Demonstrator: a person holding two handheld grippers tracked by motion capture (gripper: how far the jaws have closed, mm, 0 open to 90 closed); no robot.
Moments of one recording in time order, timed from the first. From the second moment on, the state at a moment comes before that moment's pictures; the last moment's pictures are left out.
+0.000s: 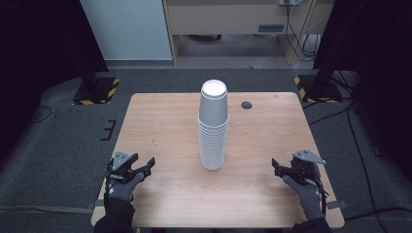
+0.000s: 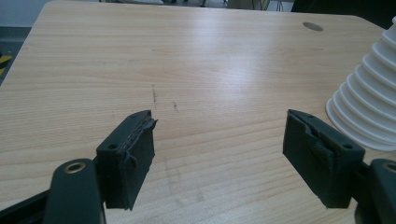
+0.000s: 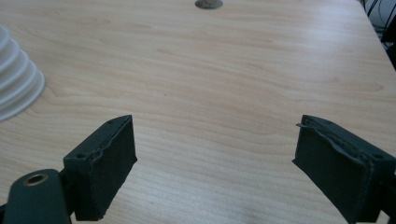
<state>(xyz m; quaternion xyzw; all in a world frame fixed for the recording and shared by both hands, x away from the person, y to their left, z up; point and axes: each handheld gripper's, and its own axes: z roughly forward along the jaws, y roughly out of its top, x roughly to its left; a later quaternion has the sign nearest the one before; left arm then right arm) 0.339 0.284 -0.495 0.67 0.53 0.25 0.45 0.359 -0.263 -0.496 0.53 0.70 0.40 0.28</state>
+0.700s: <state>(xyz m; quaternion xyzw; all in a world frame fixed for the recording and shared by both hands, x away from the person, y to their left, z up) 0.340 0.278 -0.497 0.67 0.52 0.26 0.45 0.350 -0.240 -0.443 0.47 0.68 0.48 0.28</state>
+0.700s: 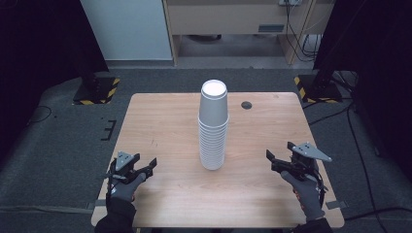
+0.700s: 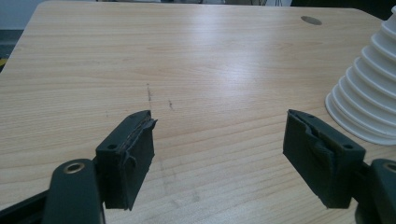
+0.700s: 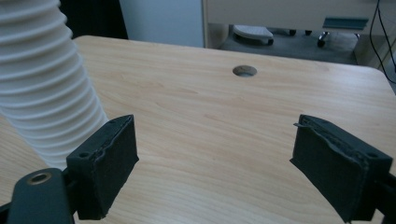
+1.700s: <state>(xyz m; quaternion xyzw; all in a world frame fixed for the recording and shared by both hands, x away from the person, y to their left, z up) 0.340 0.277 -0.497 0.68 0.52 0.25 0.45 0.350 -0.192 -0.334 0.39 0.66 0.56 0.31</state>
